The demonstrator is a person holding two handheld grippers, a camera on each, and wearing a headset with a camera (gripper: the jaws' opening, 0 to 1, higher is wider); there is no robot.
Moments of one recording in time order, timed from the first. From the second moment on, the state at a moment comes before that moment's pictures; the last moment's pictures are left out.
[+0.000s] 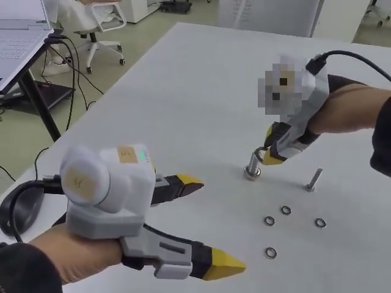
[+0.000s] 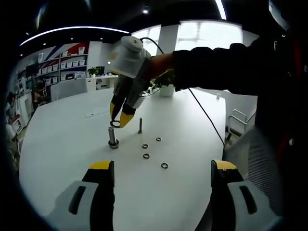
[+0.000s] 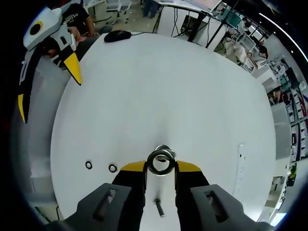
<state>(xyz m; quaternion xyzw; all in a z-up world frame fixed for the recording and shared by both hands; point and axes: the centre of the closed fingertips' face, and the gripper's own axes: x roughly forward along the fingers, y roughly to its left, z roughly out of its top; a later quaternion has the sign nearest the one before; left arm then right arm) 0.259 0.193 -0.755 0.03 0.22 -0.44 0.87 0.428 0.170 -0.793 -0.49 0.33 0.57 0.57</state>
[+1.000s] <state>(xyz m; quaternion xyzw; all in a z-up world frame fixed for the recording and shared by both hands) 0.263 0.197 -0.768 0.01 0.24 -0.43 0.87 0.450 0.175 -0.819 -0.50 0.35 0.57 0.55</state>
